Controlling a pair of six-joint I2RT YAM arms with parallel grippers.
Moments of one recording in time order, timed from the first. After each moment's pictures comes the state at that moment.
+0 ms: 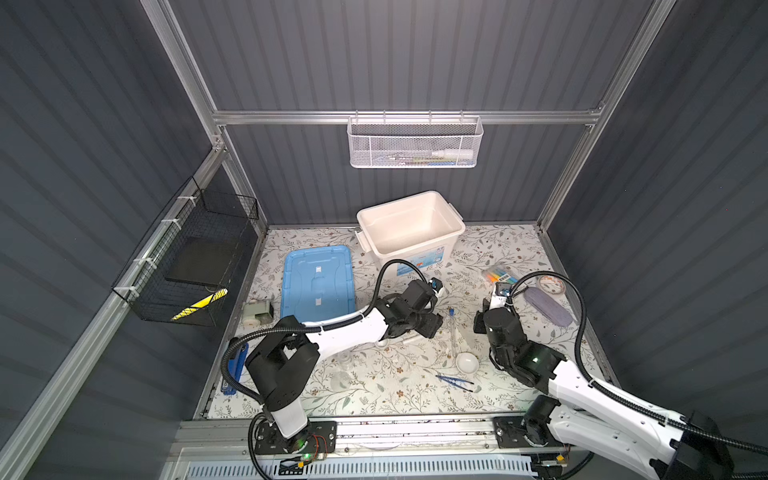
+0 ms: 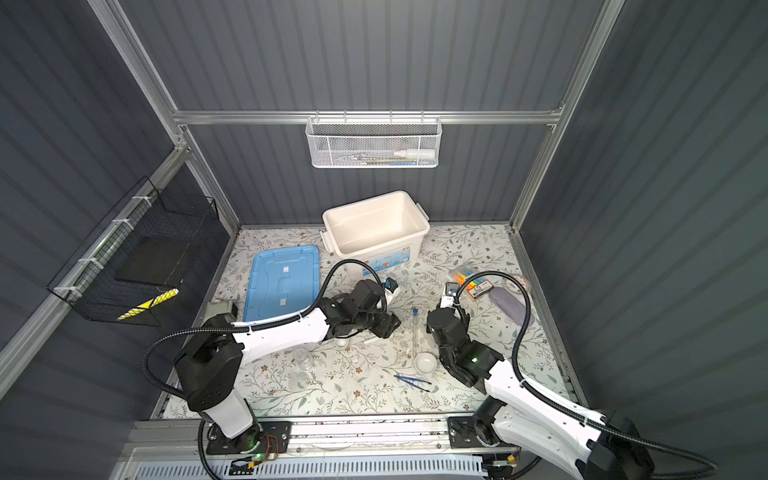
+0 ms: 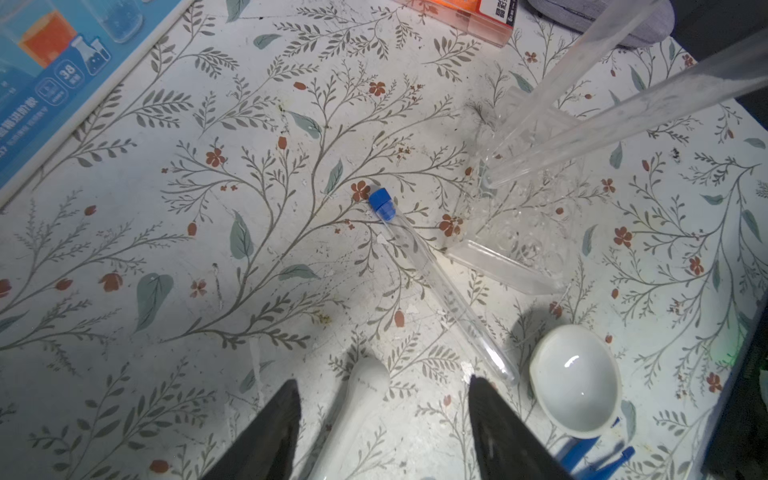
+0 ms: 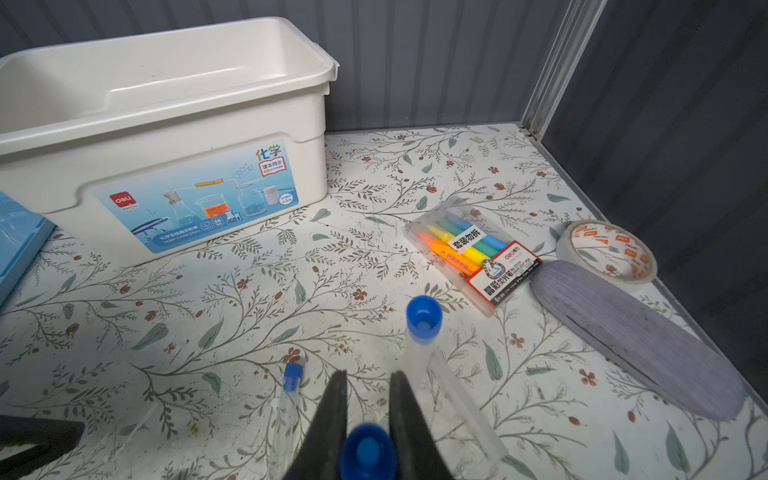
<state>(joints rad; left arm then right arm) -0.95 1.71 1.15 -0.26 0.04 -0.22 0.73 0.88 0.49 -0.10 0.74 0.36</state>
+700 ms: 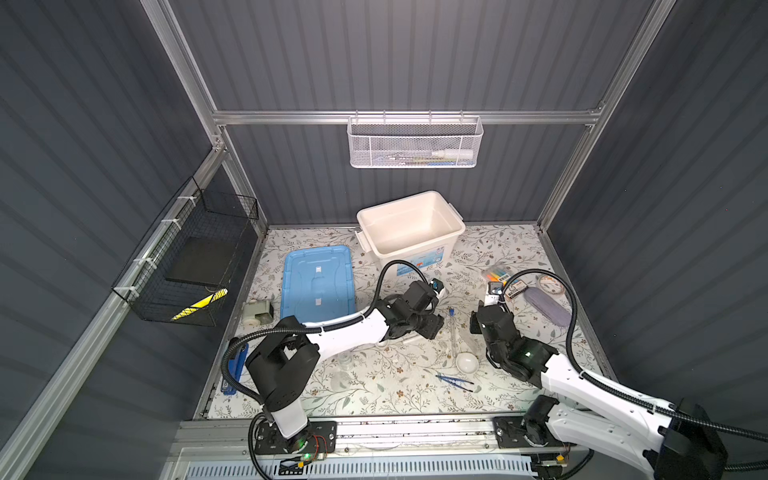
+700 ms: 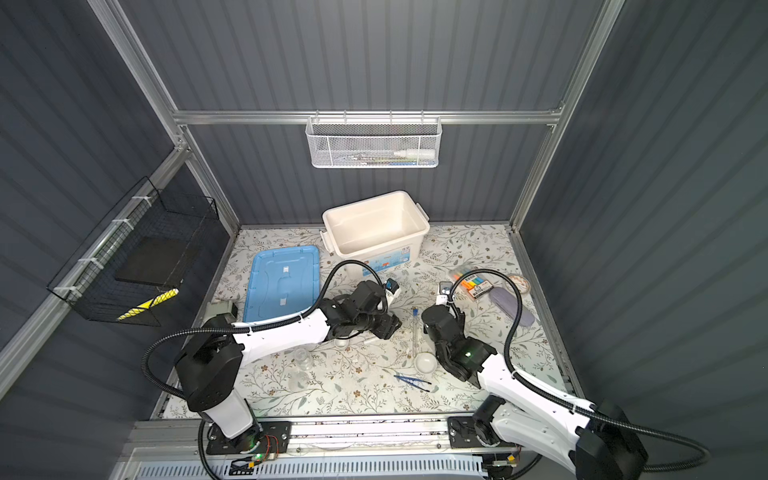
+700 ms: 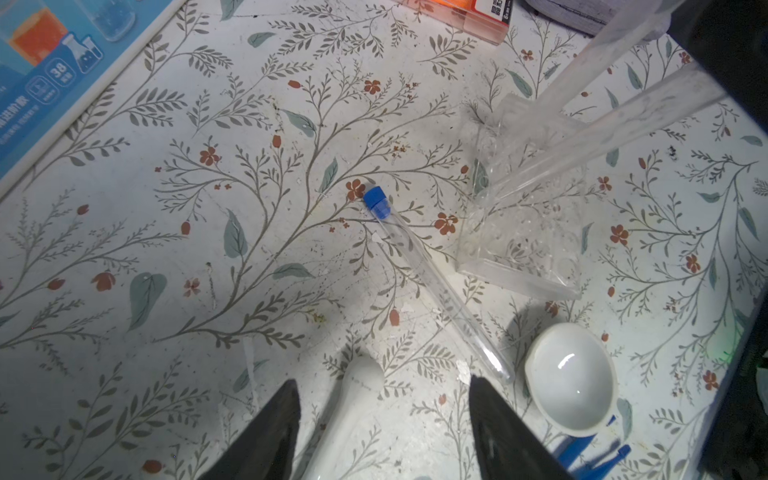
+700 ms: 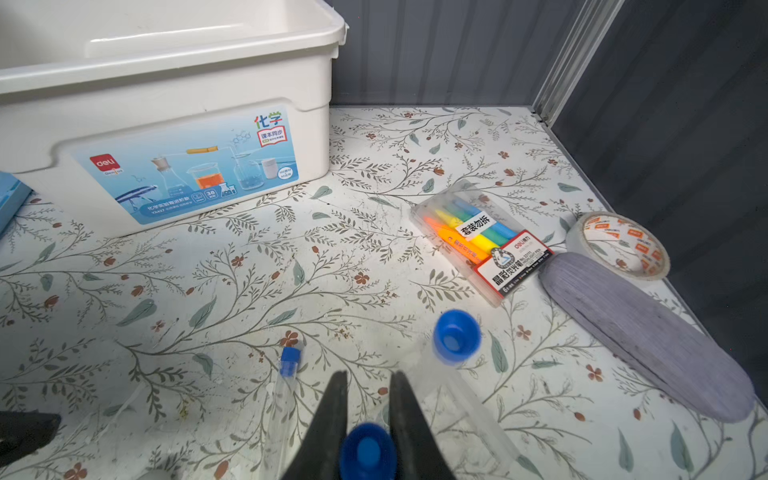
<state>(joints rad) -0.96 1.71 1.15 -0.26 0.04 -0.23 0.72 0.96 0.51 -0.11 0.71 0.37</state>
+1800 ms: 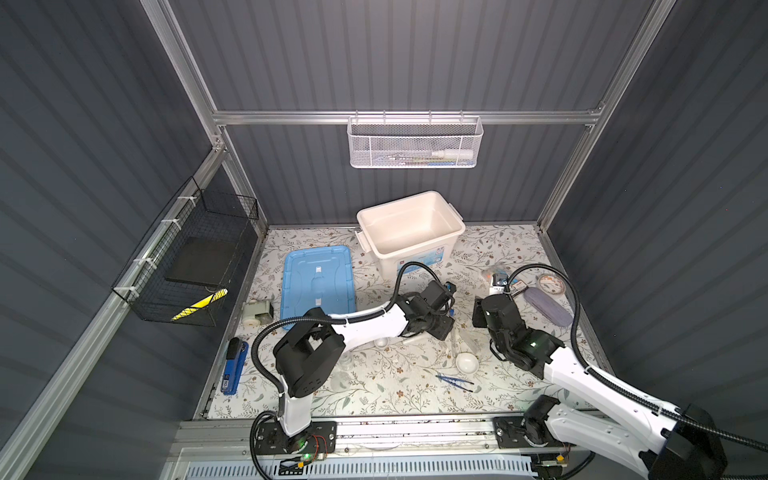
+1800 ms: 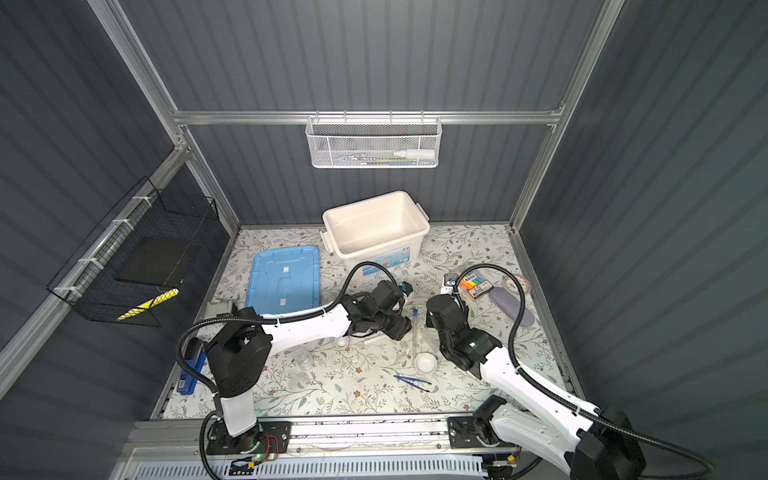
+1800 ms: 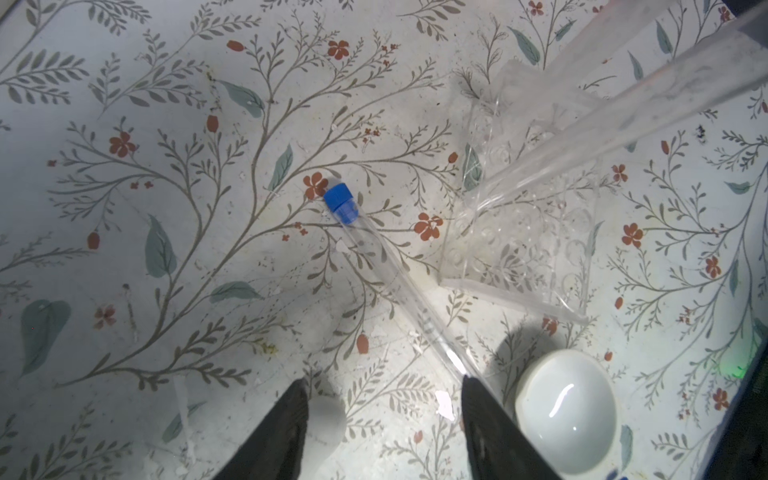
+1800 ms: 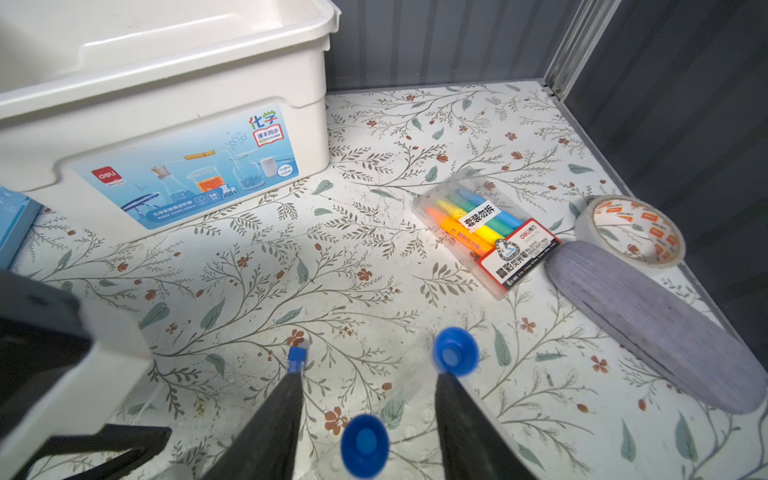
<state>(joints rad) -1.00 1.90 1.34 -0.37 0.06 -0.26 0.64 0.96 0.61 -0.25 0.60 0.40</state>
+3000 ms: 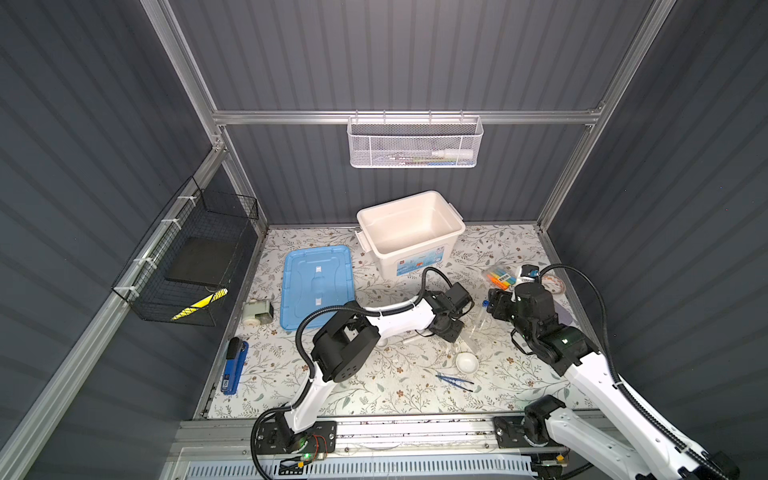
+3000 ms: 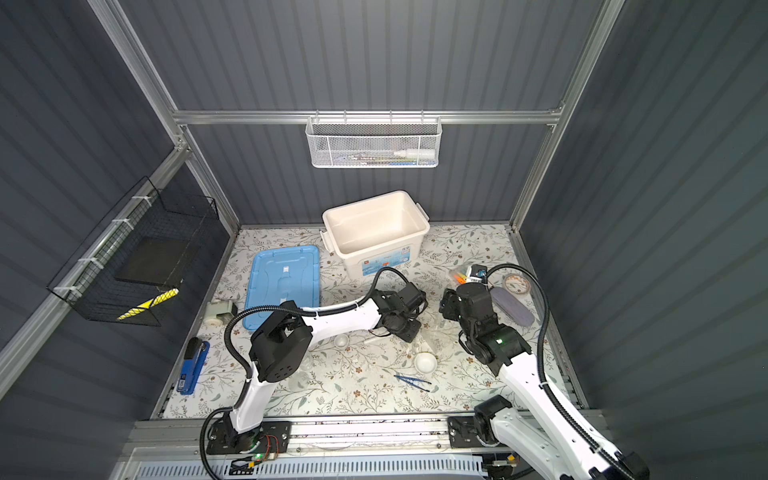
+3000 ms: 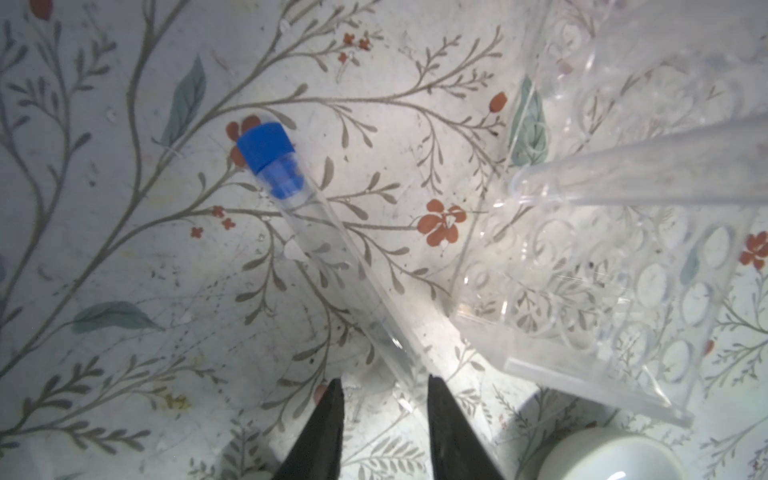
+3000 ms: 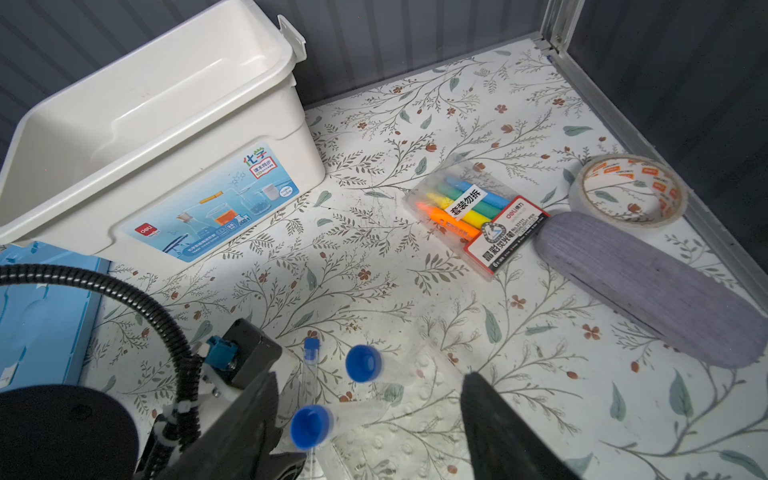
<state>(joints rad) -1.03 2.17 1.65 -0.64 0.04 -0.34 0.40 0.85 0.72 -0.46 0.33 0.47</state>
